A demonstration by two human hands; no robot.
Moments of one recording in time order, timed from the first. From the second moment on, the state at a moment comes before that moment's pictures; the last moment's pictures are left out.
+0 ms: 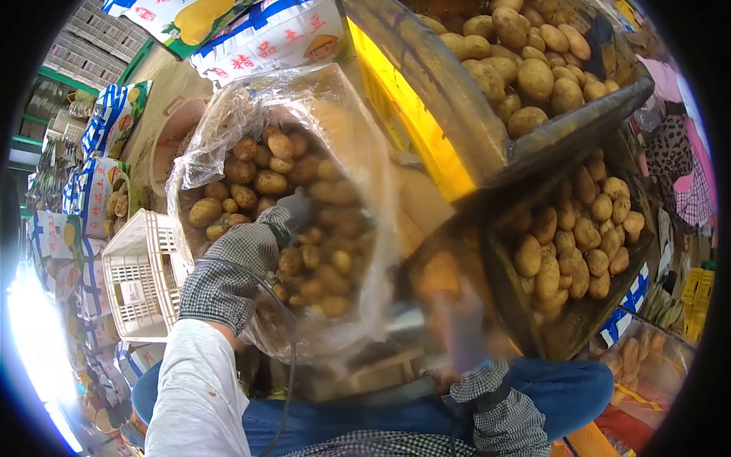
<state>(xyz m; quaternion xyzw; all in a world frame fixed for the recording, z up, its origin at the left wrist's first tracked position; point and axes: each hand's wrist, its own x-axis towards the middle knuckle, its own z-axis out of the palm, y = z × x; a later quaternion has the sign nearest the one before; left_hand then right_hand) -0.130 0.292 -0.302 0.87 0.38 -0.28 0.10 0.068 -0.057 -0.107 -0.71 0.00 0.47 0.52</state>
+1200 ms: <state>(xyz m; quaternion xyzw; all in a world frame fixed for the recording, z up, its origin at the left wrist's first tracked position) -0.092 -0.027 -0.034 0.57 0.27 0.39 0.67 0.044 -0.091 -0.062 -0.45 -0.15 0.58 0.66</state>
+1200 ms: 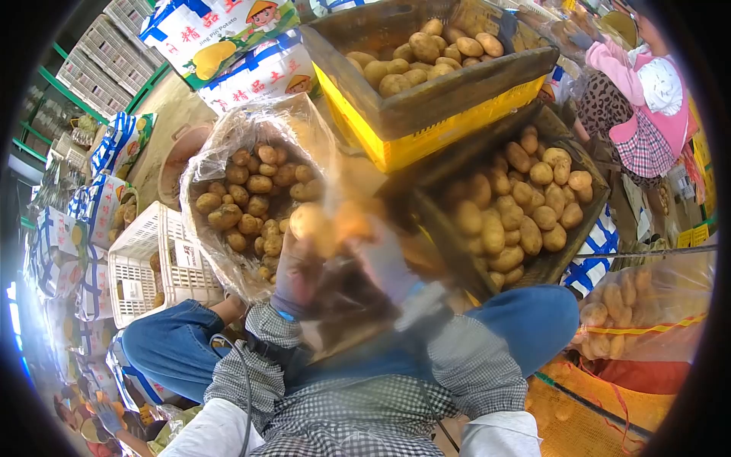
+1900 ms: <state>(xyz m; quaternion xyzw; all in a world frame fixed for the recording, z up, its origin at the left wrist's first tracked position) -0.106 -0.032 -0.053 0.74 0.28 0.30 0.53 0.038 -0.092 -0.058 -0.46 -0.10 0.47 0.75</state>
